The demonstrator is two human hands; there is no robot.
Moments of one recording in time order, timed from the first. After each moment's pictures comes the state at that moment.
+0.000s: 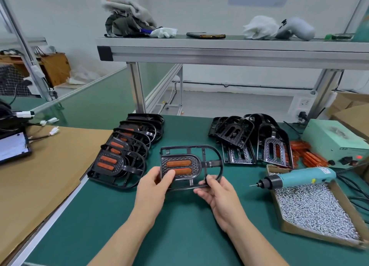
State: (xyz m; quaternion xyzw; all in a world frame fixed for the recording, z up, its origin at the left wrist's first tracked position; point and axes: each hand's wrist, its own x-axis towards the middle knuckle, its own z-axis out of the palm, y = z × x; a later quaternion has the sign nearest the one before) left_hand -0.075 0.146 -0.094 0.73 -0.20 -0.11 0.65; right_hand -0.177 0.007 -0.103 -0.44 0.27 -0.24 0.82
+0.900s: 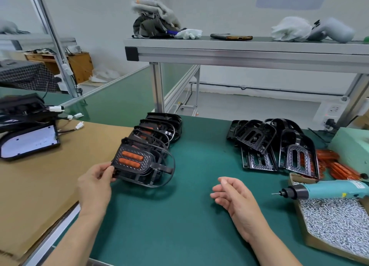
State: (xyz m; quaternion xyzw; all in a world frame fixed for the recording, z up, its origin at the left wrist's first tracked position) left_hand 0.026 0.272 -0.112 0.78 -0.01 0.13 0.61; right_hand -0.187 0.008 -0.102 -0.52 0.24 -0.20 0.79
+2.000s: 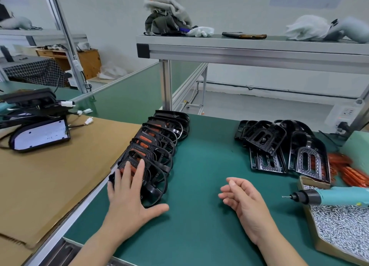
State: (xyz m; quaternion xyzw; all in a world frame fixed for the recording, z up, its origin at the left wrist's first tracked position) left_hand -0.033 0.266 -0.135 0.93 -0.25 0.06 0.25; right_hand -0.186 0.009 -0.103 -0.54 0.24 -0.21 0.77
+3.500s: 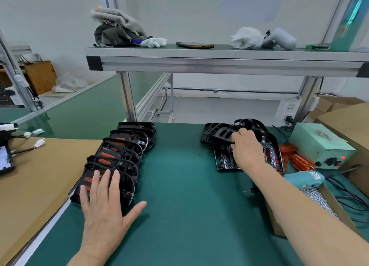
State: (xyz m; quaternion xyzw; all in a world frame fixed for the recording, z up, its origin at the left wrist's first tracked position) left_hand -0.030 0.226 -0.128 0.91 -0.31 0.24 0.17; right_hand -0.144 -0.150 -0.048 -0.92 0.33 -0.20 -0.04
